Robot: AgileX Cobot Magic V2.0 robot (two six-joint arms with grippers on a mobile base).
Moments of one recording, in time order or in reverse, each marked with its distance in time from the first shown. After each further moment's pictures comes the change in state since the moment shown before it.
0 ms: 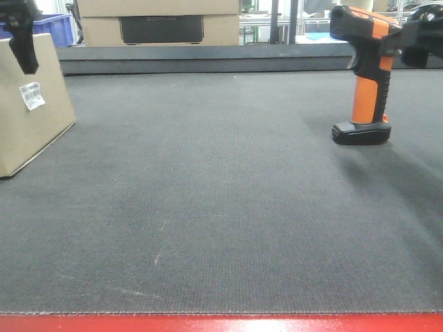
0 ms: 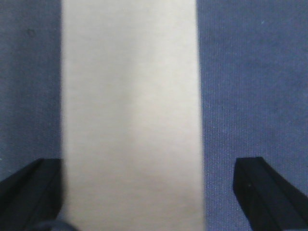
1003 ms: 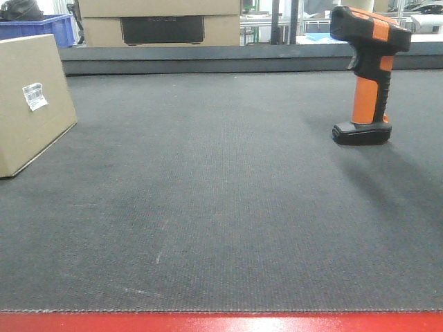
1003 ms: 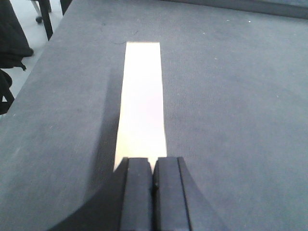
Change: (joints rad) left arm 0.000 -0.885 0.698 -0.002 -0.436 -0.050; right arm 0.000 -0.522 0.002 -0.012 0.518 0.000
